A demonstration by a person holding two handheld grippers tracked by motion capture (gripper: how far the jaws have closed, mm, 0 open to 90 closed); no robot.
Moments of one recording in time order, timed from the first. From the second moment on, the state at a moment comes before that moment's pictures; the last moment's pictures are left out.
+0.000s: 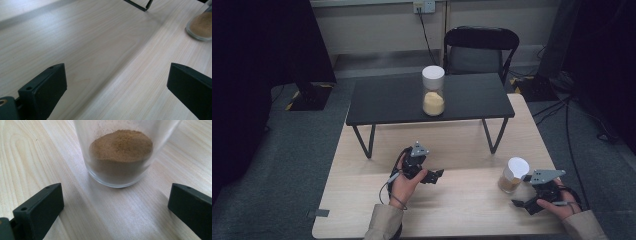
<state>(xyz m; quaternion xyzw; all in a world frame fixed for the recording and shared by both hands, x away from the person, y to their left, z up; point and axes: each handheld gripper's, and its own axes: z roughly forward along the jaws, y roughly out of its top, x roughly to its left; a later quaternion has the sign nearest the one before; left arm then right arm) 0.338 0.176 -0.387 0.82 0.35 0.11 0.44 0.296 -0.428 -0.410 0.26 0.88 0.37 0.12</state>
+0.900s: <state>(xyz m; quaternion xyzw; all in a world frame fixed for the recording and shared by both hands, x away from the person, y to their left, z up) 0.329 0.181 -0.410 0.83 0.35 0.10 0.43 0.296 -0.428 -0.410 0.26 0.88 0.37 0.12</state>
